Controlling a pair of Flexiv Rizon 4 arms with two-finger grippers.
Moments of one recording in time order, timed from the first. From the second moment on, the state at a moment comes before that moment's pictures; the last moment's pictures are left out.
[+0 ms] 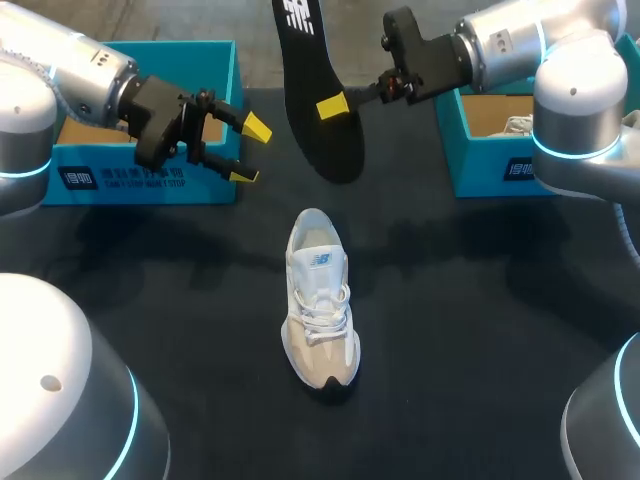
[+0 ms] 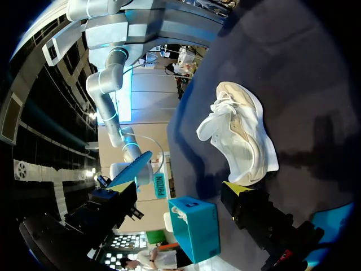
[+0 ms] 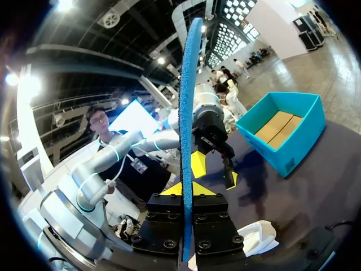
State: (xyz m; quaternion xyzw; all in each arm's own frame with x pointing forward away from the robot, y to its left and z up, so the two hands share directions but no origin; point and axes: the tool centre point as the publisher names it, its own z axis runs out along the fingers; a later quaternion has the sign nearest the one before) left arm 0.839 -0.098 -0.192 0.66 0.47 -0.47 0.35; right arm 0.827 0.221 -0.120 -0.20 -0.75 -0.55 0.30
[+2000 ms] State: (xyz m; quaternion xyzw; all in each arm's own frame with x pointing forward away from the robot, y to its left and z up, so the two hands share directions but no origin) left arm 0.816 -0.037 -0.313 0.36 0.80 -0.45 0.13; right arm 0.850 0.257 -0.249 -0.11 -0.74 -0.61 0.25
